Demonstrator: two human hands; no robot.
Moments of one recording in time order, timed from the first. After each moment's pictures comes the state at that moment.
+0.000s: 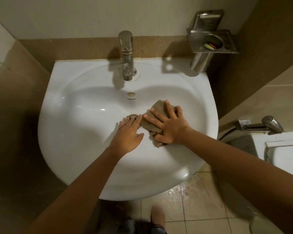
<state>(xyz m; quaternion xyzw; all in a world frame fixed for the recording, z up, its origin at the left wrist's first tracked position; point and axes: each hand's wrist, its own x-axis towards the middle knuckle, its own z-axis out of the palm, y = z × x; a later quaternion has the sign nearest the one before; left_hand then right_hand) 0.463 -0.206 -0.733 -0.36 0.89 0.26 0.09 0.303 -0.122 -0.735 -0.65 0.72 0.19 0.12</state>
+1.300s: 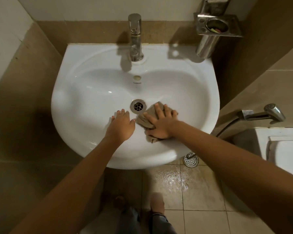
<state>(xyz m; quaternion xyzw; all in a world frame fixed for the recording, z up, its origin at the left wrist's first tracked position) 0.499 -0.183 -0.719 -0.48 0.83 0.26 0.11 0.352 -0.112 -0.732 -0.59 0.73 0.17 0.30</state>
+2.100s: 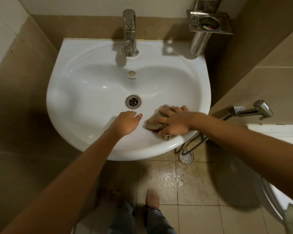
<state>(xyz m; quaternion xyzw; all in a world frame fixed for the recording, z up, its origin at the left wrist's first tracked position) 0.478 -0.159 -0.699 -0.46 0.80 0.37 0.13 0.311 -0.072 -0.689 -0.66 0.65 0.23 0.29</state>
